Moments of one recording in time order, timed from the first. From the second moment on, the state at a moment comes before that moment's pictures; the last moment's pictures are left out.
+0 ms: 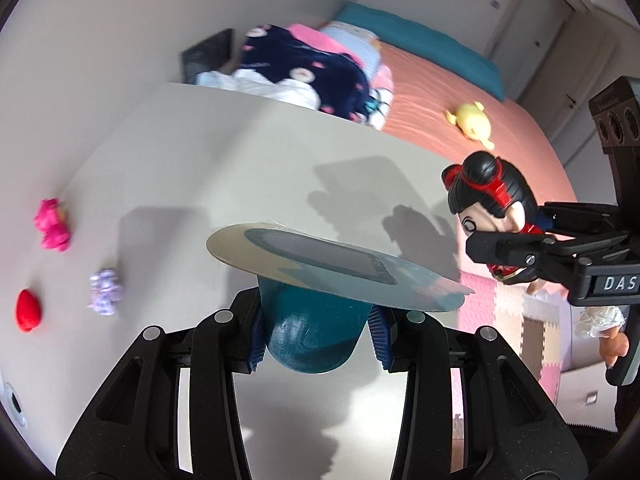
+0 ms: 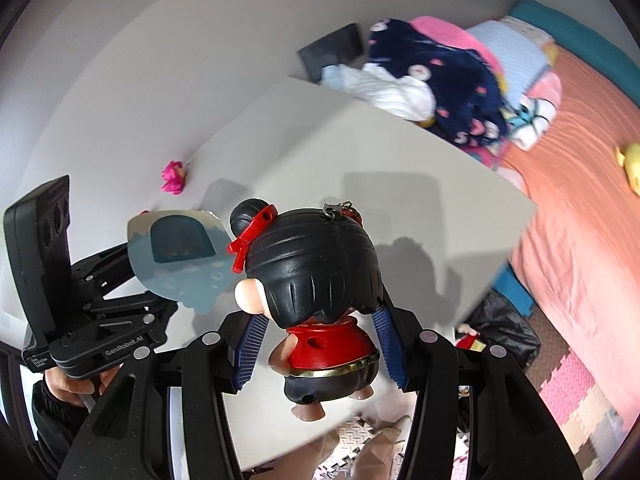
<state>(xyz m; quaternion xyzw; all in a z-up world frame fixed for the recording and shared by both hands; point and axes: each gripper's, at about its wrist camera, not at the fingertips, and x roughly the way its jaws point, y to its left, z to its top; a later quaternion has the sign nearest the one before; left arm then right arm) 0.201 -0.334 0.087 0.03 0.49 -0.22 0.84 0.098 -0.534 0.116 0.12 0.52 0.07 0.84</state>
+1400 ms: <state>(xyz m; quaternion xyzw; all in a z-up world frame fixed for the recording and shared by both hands) 0.158 -0.586 0.051 0.19 0.50 -0.39 0.75 -0.075 -0.743 0.094 0.26 0.48 -0.15 0.83</state>
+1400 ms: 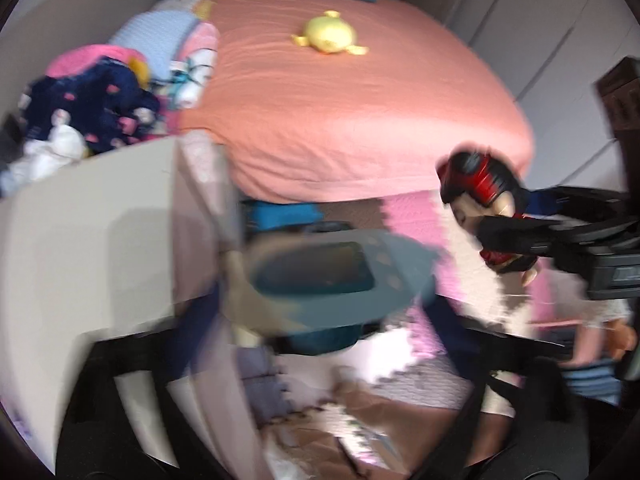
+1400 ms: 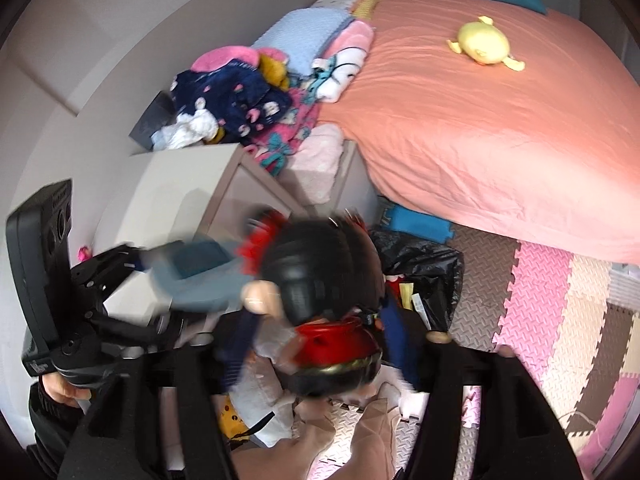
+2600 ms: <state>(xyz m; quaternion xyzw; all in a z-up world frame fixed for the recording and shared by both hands) 0.174 -0.536 0.048 0.14 0.52 -0.34 0.77 -0.043 -0.716 0.095 0.23 0.49 -0.10 0.83</state>
